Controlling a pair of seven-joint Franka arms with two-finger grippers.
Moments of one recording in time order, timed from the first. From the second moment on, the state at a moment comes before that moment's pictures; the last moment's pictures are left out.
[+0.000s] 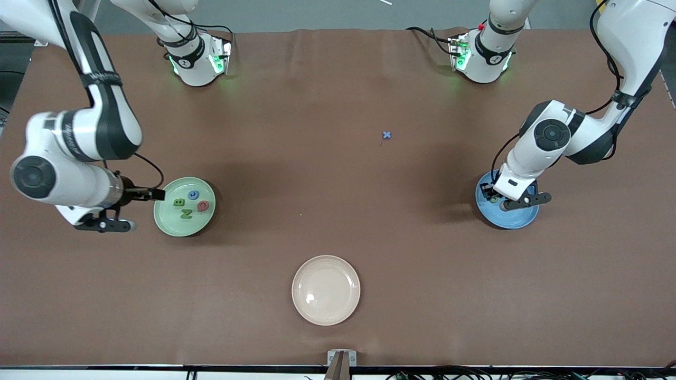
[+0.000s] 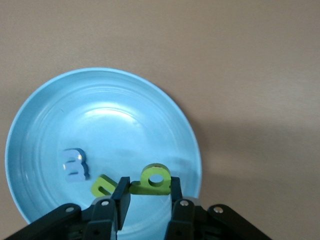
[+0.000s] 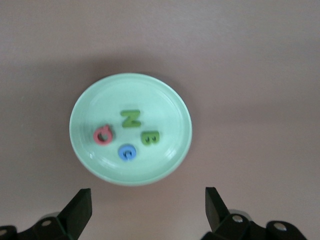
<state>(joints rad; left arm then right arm) 0.87 0.46 -0.96 -2.29 0.76 2.49 -0.82 -0.14 0.29 0.18 -1.76 -0.12 1.78 0.14</state>
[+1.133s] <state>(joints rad) 0.87 0.56 -0.93 -2.30 0.90 2.51 -0.88 -0.19 0.27 0.19 -1.40 -0.08 1.48 0.05</state>
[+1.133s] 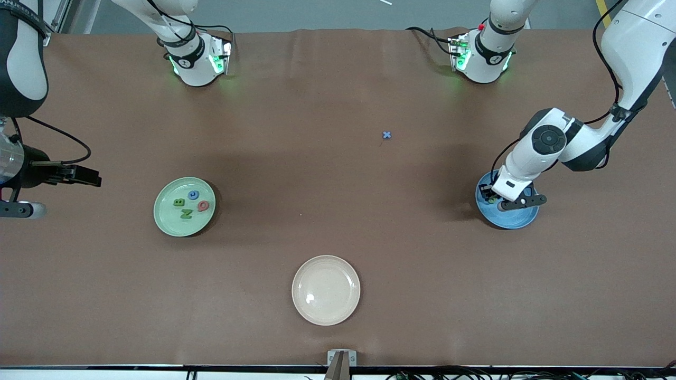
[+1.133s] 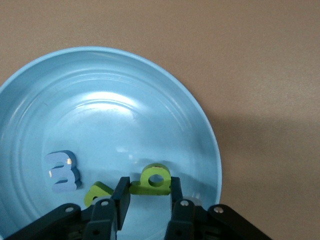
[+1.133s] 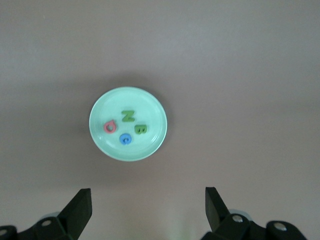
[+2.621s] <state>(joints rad) 0.89 0.53 -1.57 -2.38 0.78 2.25 -1.36 -0.02 -0.06 0.06 -1.72 -0.06 1.57 0.04</state>
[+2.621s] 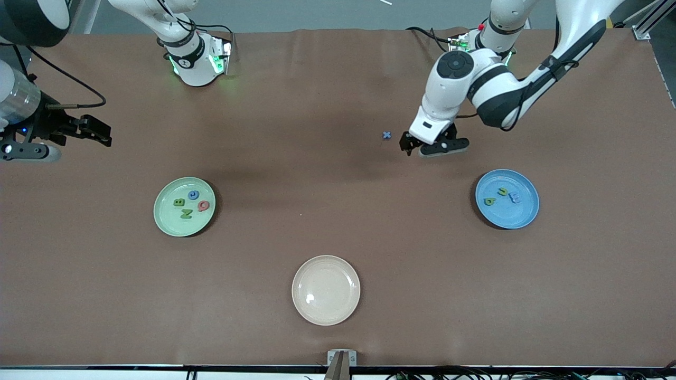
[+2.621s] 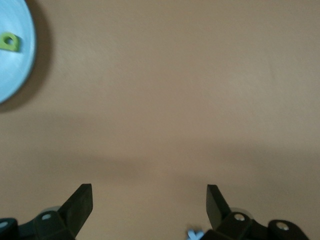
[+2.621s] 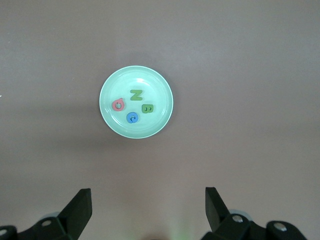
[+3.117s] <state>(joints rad) 0.74 0.55 -1.57 -2.45 0.78 2.34 -1.50 -0.02 -0.12 0.05 -1.78 -0.05 1.58 0.04</state>
